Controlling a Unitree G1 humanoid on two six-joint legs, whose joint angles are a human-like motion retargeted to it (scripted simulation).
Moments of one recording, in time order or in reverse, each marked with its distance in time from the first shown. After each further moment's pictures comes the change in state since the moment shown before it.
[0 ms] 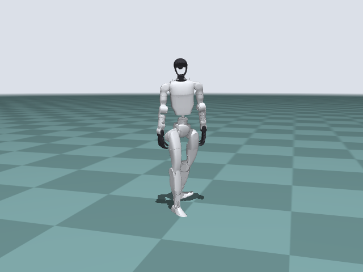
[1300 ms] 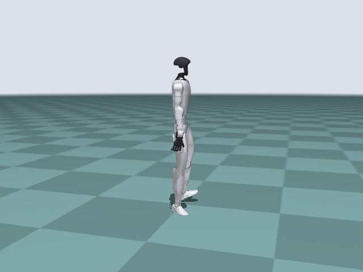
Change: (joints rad) left arm 0.040 -0.022 0.020 -0.030 -0.104 -0.105 0.139; right arm 0.092 -0.049 -0.083 -0.077 0.074 -0.036 0.031; waist 0.504 -0.155 0.073; left_leg -0.299 -0.090 -0.823 0.122 0.037 0.172; right_leg 0.358 -0.197 -0.631 -0.059 -0.193 0.007
